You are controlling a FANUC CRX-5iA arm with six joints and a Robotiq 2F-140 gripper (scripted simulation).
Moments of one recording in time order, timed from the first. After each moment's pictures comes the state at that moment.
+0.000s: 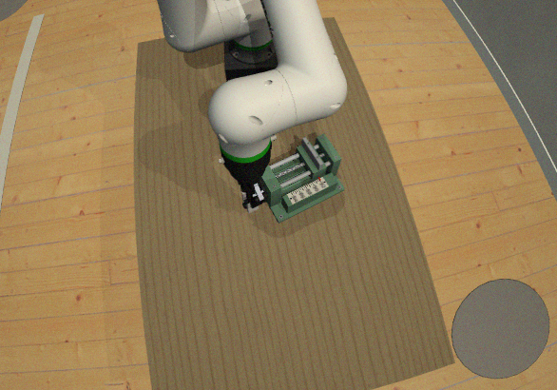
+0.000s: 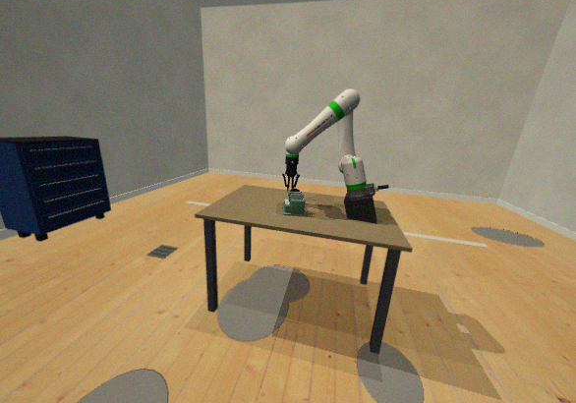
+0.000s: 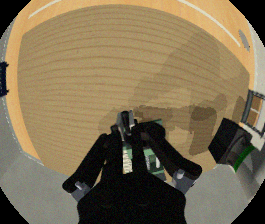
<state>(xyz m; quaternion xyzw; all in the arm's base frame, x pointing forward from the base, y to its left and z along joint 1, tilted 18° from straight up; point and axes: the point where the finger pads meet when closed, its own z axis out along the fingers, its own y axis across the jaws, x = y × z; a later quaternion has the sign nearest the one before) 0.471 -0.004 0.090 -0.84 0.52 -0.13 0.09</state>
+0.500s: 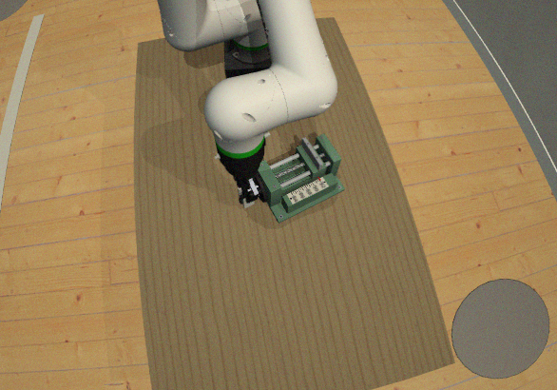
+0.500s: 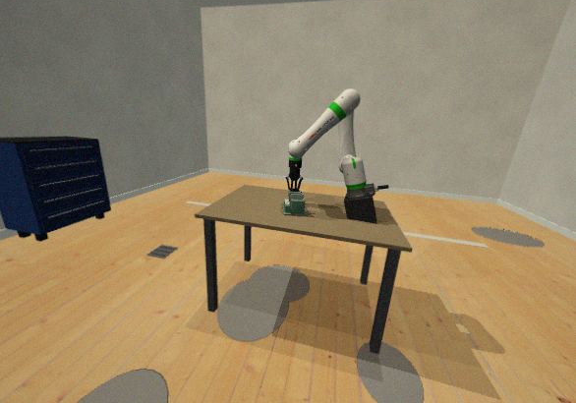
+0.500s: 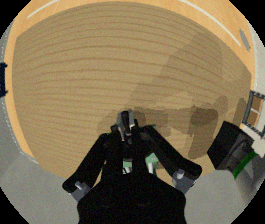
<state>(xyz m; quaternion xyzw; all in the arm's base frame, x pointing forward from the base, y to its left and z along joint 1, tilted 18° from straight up) 0.456 -0.015 0.062 -0.84 0.52 -0.13 0.09</state>
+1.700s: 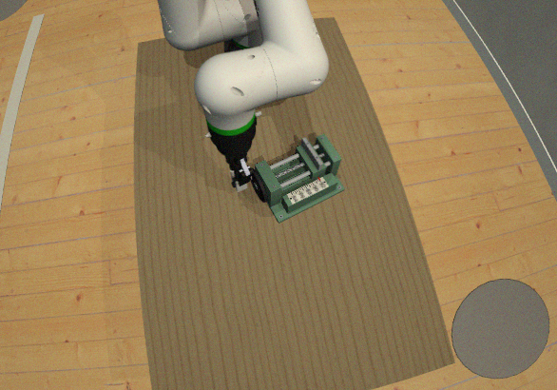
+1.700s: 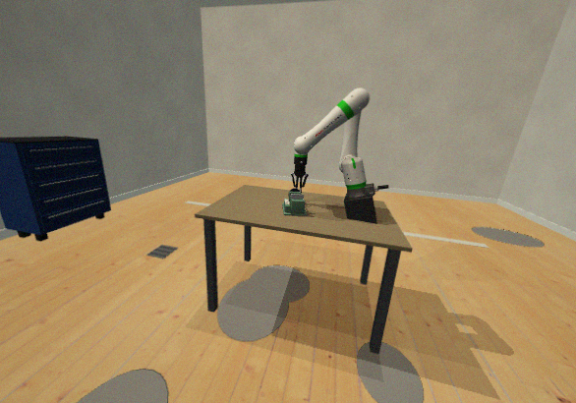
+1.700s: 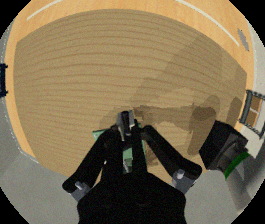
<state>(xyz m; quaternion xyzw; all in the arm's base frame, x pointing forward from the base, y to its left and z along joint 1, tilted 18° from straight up) 0.417 -0.032 0.075 -0.84 0.52 -0.13 0.09</state>
